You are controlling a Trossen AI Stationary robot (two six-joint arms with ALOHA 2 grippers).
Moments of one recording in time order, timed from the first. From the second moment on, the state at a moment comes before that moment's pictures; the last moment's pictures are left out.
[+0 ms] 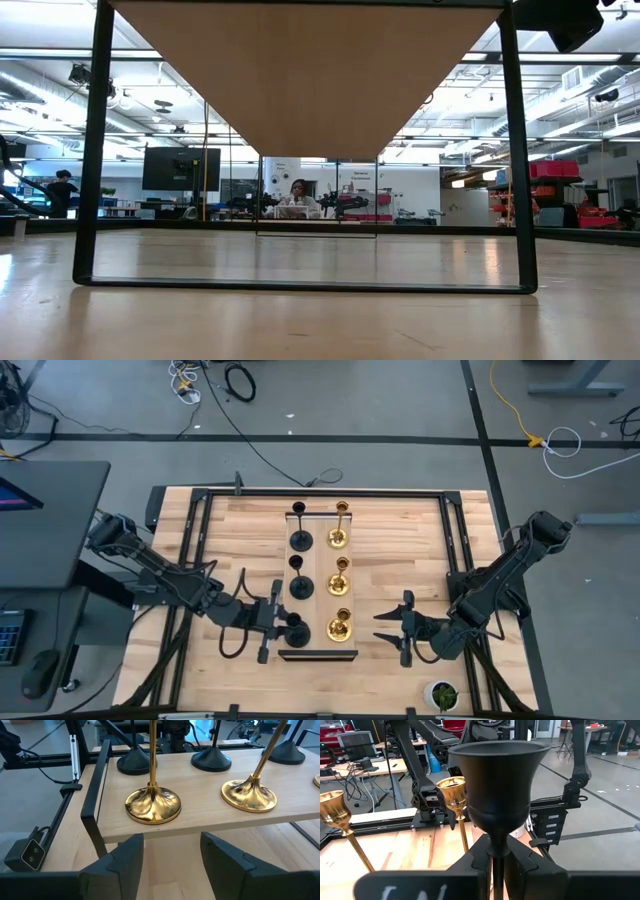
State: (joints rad) left arm -0.55 1.33 0.92 0.30 -0.43 -0.01; right arm 0.80 1.27 0.69 0.04 0.82 0.44
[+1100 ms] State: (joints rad) left arm -0.55 1.33 0.92 0.29 -0.47 -0.01; right arm 0.80 1.27 0.69 0.04 0.82 0.44
